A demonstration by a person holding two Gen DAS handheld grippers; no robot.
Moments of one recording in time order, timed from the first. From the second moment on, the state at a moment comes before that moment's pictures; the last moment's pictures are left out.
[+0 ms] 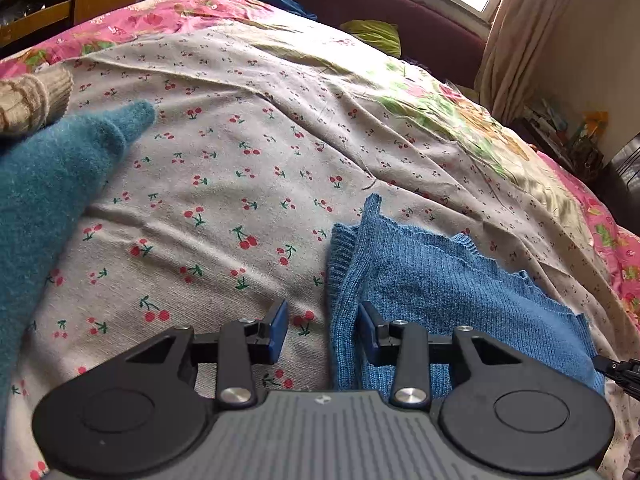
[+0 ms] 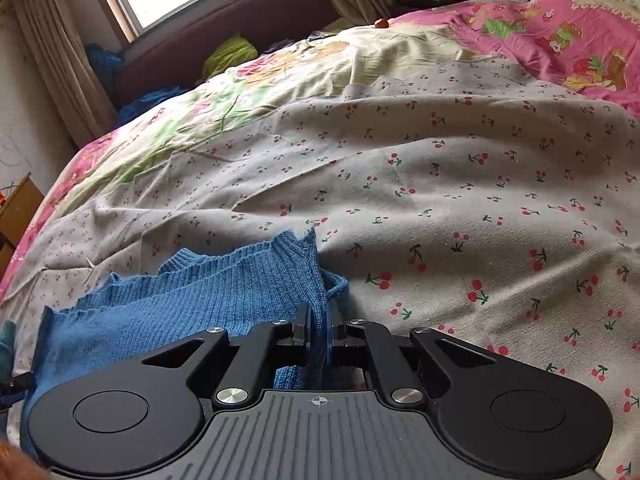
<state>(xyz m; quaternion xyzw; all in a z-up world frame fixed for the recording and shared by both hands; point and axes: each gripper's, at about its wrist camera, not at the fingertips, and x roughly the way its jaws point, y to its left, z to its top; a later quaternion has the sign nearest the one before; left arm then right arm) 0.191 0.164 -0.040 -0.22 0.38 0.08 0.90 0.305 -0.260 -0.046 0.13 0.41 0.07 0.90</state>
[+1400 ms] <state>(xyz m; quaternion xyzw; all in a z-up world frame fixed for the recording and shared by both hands) 0.145 0.135 -0.059 -0.18 0.36 0.12 0.91 0.221 -0.232 -0.036 0.08 0.39 0.12 0.91</state>
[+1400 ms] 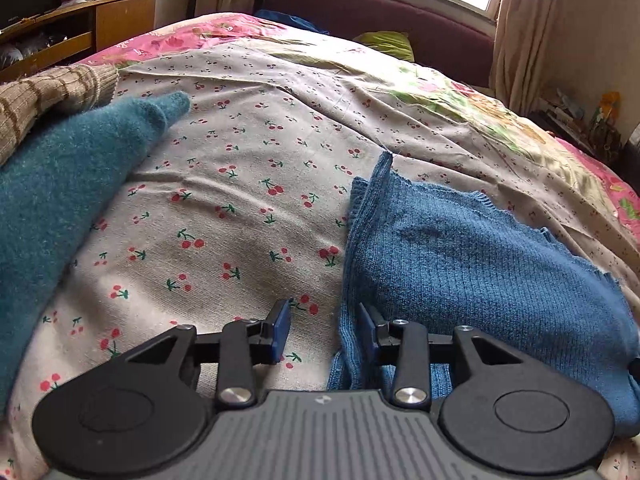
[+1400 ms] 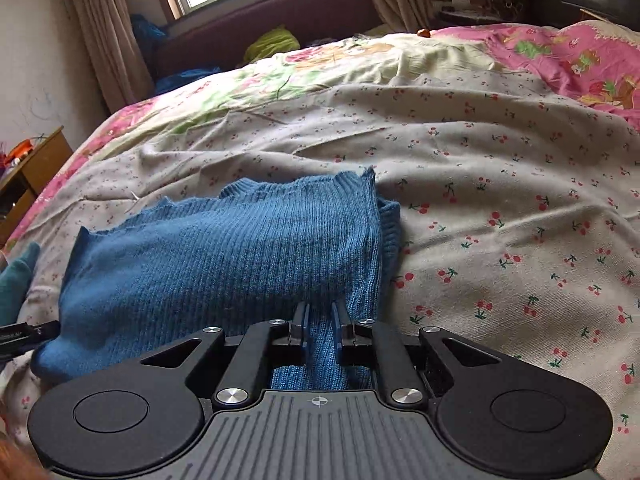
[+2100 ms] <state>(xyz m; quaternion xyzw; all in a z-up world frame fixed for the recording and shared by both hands) 0.147 0.133 -0.044 -0.17 0.36 0.03 0.92 0.223 -0.255 -0.048 0.13 0.41 0.16 0.89</state>
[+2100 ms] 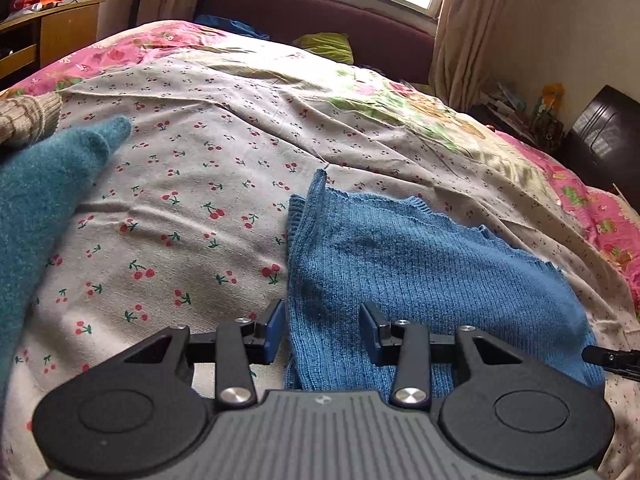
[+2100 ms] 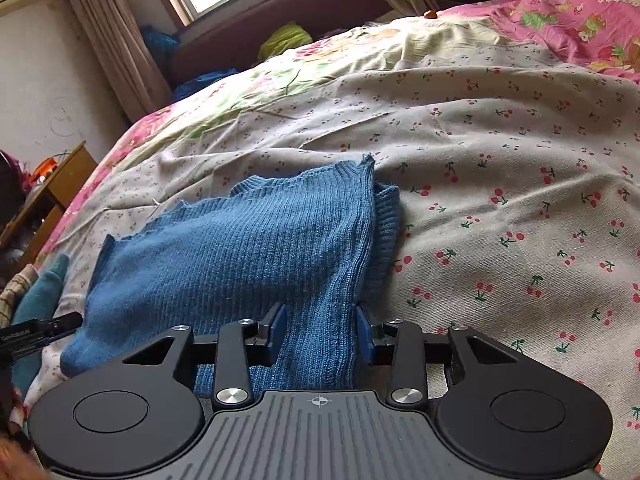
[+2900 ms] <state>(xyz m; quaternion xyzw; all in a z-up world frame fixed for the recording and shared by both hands) 0.144 0.154 -0.064 -0.29 0.41 0.00 0.86 0.230 -0.266 -0.056 0.19 0.44 0.16 0.86</state>
